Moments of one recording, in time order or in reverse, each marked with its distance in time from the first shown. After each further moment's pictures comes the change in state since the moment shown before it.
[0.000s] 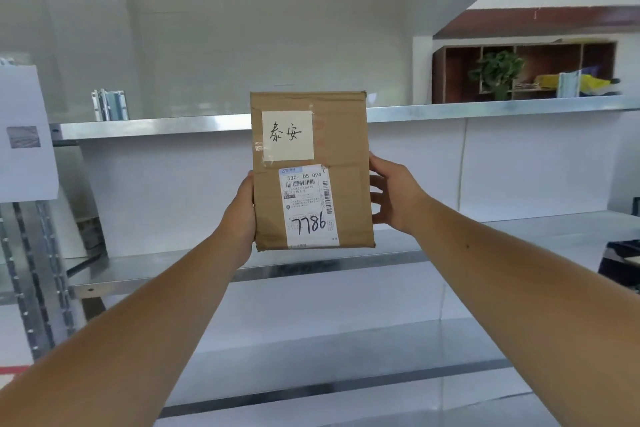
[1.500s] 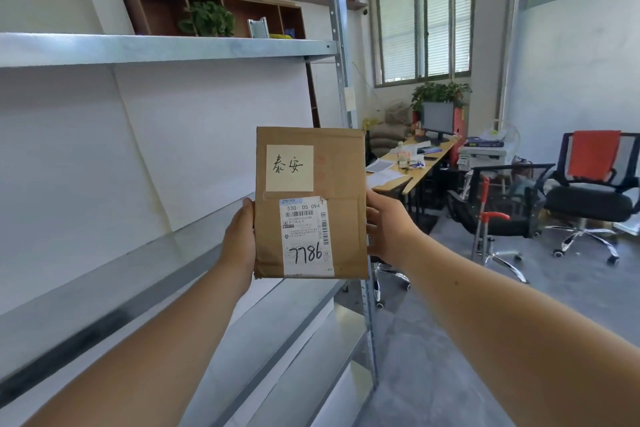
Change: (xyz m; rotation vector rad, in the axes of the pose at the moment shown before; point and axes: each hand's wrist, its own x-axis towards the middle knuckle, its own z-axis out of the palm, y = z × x) left_hand 0.078 -0.248 0.565 0.119 -0.653 -0.254; right_hand -0.104 0.067 -0.523 0.173 0.863 0.093
